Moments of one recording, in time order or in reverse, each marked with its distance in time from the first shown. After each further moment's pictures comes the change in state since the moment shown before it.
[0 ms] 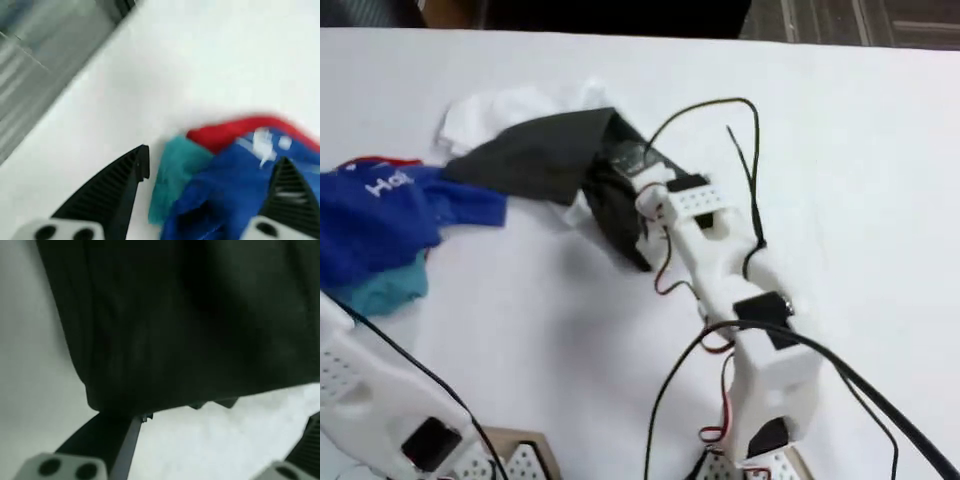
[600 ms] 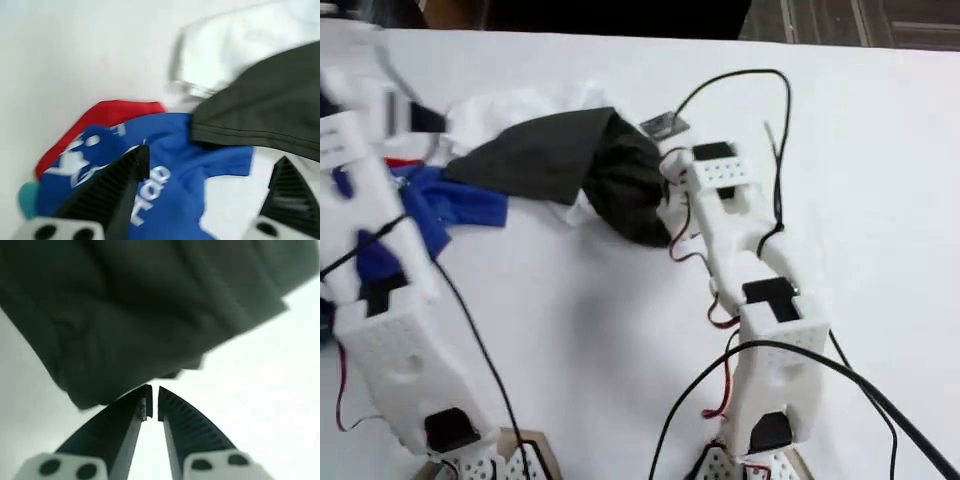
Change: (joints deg) left arm 33.1 0.0 18.5 -1.6 -4.6; right arm 8.0 4.7 -17.6 10.9 0.0
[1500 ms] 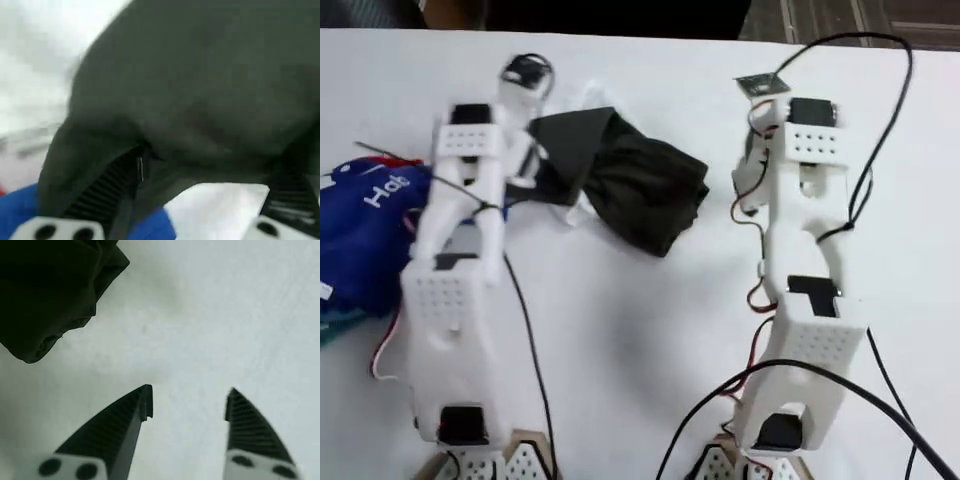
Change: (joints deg) left arm 17.0 18.7 19.3 -23.4 -4.4; right arm 13.0 0.7 -20.6 21.1 0.0
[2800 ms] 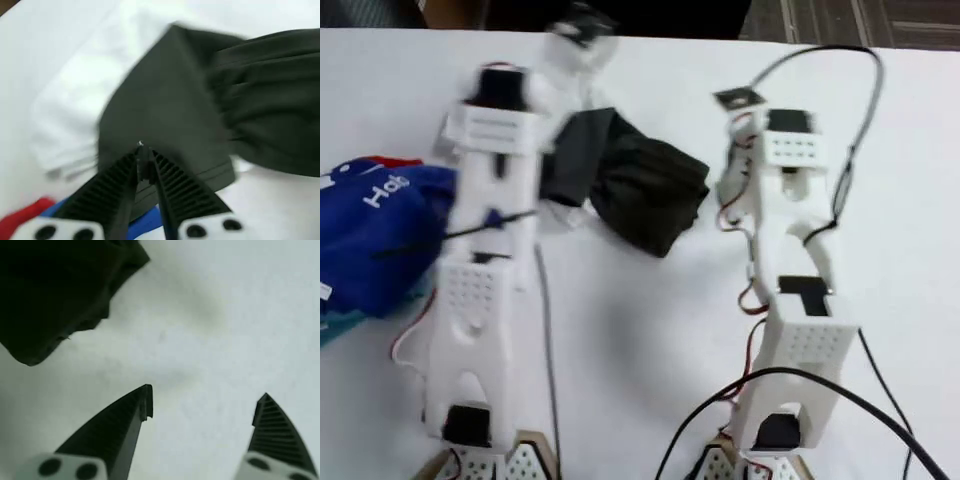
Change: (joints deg) left arm 5.0 3.7 -43.3 28.5 -1.8; right arm -4.6 0.0 6.9 -6.3 1.2
